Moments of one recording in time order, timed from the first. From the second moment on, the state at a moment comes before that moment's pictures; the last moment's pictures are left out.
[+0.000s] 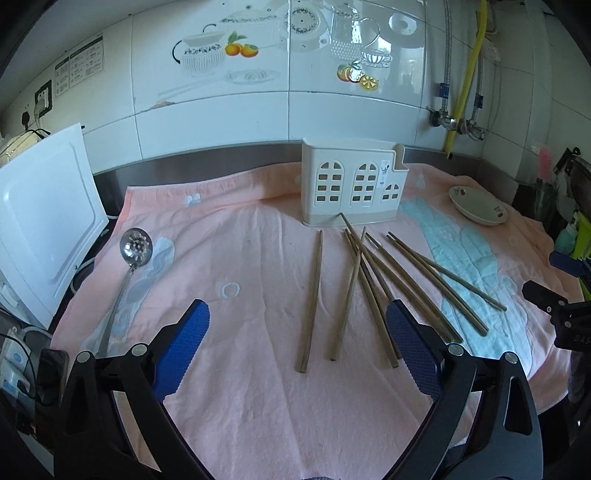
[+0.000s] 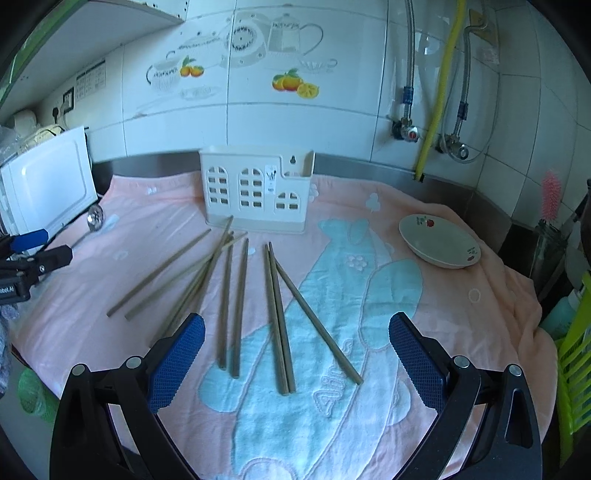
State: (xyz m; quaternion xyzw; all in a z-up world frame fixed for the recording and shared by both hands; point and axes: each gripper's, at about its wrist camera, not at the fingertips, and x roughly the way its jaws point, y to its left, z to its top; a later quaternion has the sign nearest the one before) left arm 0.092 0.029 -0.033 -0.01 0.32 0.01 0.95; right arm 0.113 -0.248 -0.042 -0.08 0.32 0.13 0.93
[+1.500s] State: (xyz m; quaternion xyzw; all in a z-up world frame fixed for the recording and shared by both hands) left arm 0.145 0.053 -0.081 -0.03 0.38 0.02 0.92; right arm 0.164 -0.201 -0.088 -0.04 0.37 0.21 0.90
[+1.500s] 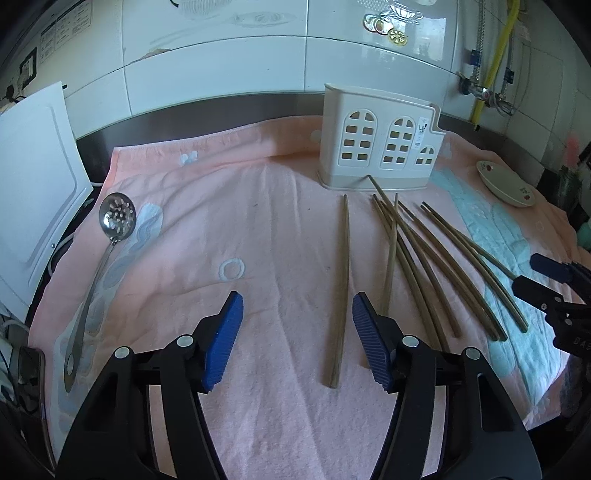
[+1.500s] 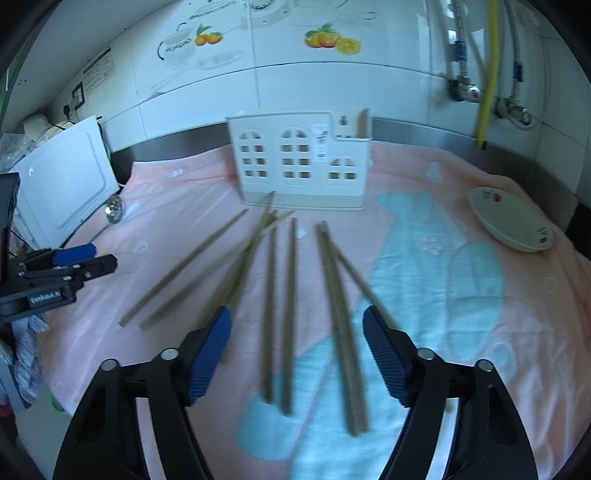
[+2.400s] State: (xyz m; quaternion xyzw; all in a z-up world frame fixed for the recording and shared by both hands) left arm 0.131 0.071 -0.091 -0.05 0.38 -0.01 0.92; right arm 0.200 -0.137 -0.143 0.00 0.45 0.20 0.87
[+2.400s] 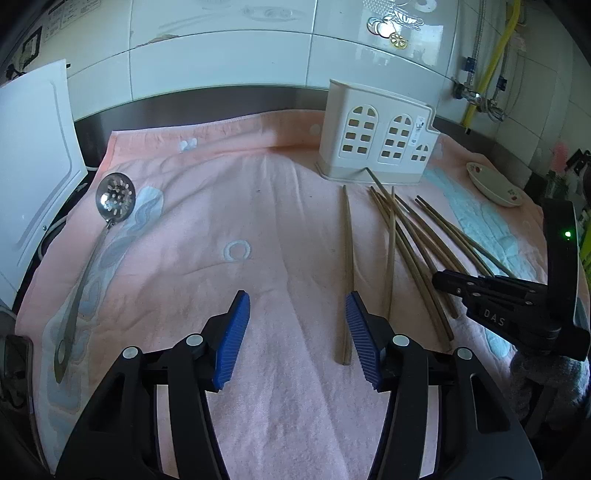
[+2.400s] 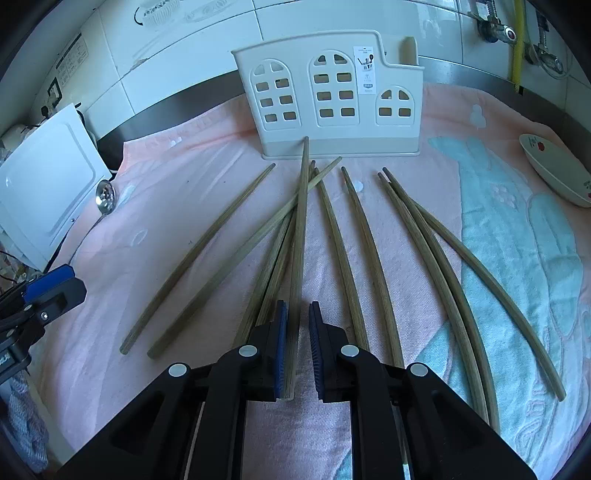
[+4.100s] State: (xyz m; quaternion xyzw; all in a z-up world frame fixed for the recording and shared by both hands) left arm 0.183 -0.003 -0.126 -0.03 0.43 -0.09 0.90; right arm 0.180 -0.194 -0.047 0.01 0.33 0.22 0.92
